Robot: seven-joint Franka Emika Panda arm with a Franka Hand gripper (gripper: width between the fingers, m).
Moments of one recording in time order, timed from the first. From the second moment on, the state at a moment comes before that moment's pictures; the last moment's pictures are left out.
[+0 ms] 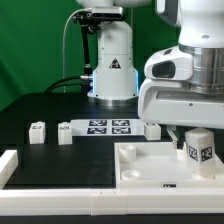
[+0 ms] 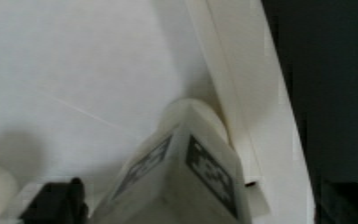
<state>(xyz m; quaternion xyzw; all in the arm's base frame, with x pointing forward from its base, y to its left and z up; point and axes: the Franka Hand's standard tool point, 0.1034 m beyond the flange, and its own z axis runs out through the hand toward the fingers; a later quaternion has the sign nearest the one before) 0.616 0.120 0.070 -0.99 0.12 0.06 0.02</state>
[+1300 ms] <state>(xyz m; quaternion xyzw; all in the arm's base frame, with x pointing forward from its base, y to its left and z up) 0.617 0.117 0.071 -0.99 0.14 0.06 0.02</state>
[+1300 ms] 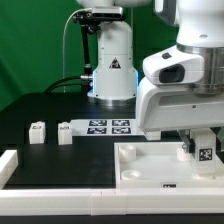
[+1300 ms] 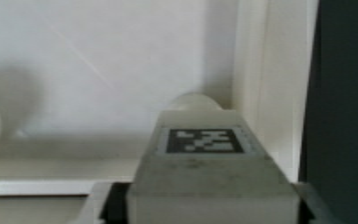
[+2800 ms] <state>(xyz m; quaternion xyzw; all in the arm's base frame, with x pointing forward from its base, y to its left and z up) 0.617 0.120 0.069 -0.98 0.19 0.07 0.02</state>
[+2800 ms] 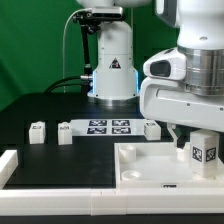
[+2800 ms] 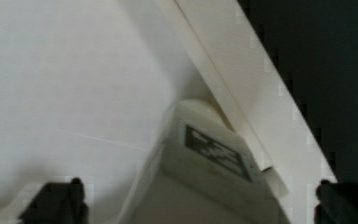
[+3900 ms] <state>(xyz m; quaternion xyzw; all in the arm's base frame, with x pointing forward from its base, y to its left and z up) 0.618 0.110 0.070 -0.99 -0.11 0.06 0.03</state>
